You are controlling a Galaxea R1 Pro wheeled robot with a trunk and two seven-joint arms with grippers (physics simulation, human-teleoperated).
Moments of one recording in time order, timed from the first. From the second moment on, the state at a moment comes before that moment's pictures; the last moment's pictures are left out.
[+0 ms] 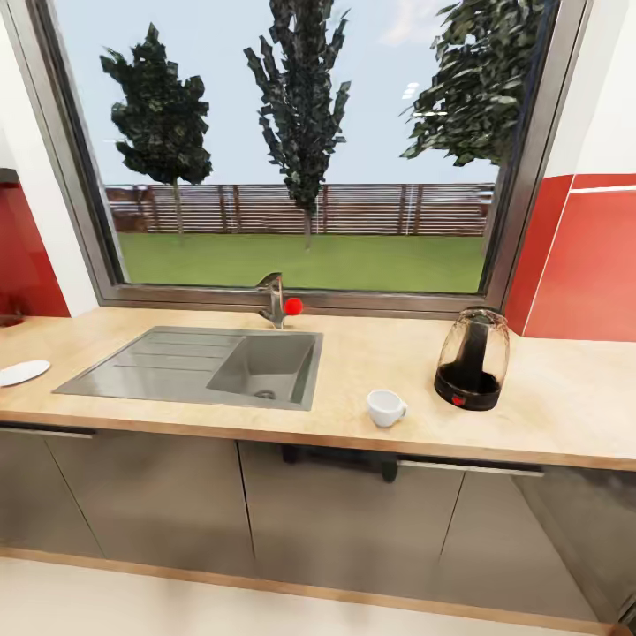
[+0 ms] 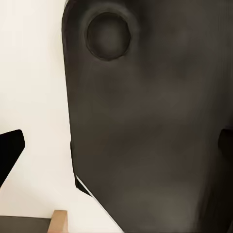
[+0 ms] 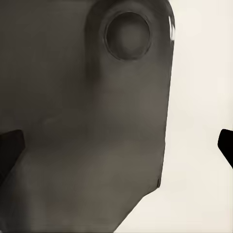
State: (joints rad) left arm 0.00 0.00 0.00 0.00 0.00 0.00 0.00; right arm 0.00 0.00 0.00 0.00 0.00 0.00 0.00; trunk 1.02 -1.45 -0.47
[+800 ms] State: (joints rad) left arm 0.00 0.00 0.00 0.00 0.00 -0.01 0.00; right arm 0.00 0.05 0.00 -0.07 0.00 0.01 0.00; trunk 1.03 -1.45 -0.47
